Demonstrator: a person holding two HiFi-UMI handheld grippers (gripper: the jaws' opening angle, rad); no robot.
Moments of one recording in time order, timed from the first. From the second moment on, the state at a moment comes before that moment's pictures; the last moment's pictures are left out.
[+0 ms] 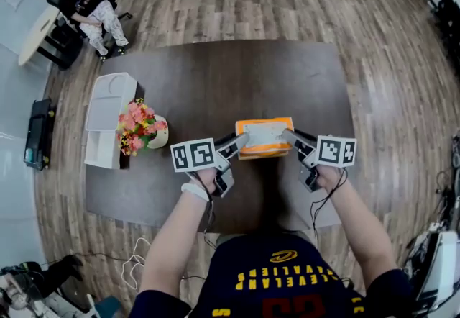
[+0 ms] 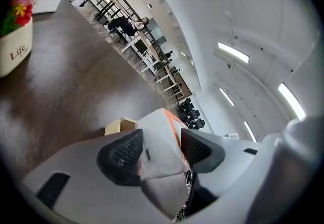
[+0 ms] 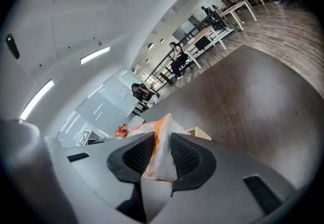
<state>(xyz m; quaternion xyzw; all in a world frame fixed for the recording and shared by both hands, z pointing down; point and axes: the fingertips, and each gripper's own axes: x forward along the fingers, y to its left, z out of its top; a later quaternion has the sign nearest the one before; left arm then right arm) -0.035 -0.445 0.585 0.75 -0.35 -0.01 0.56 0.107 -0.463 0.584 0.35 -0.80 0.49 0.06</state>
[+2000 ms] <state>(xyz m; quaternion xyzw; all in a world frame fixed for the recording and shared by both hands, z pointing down) -0.033 -0.457 0.652 0.74 -0.38 0.07 0.56 0.100 -0.467 0.642 0.35 -0.81 0.45 0.13</state>
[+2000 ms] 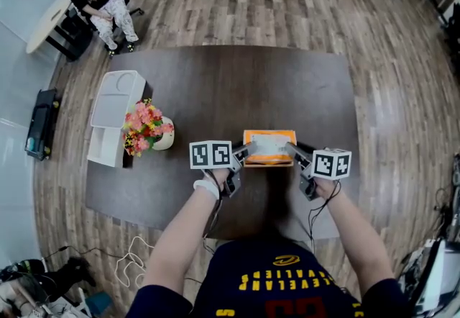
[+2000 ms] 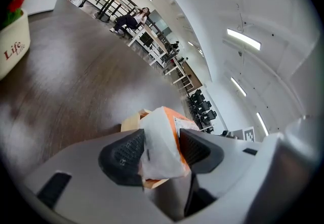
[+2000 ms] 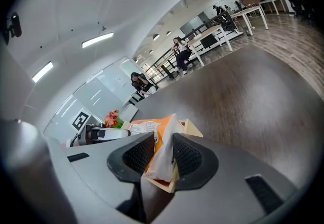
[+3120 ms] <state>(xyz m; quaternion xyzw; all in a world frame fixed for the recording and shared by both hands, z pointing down) -0.058 -0.447 0.649 0.73 -0.41 0.08 0.54 0.094 -0.466 0.609 0.37 -0.84 0.35 0.18</state>
